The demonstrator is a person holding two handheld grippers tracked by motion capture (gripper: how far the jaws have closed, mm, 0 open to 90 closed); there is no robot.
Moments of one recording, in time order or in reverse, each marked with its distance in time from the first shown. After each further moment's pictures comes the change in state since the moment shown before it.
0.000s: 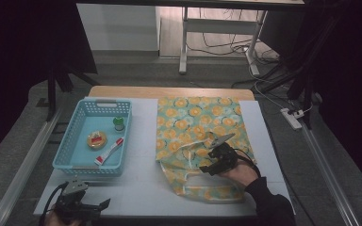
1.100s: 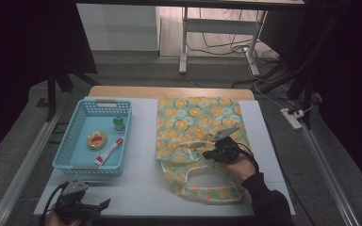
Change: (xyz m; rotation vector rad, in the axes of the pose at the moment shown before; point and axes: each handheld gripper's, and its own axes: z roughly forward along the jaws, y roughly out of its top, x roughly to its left) left arm 0.000 0.000 0.000 0.005 -0.001 -0.001; right arm -0.014 0.014 -0.020 -0.105 0.020 -0.008
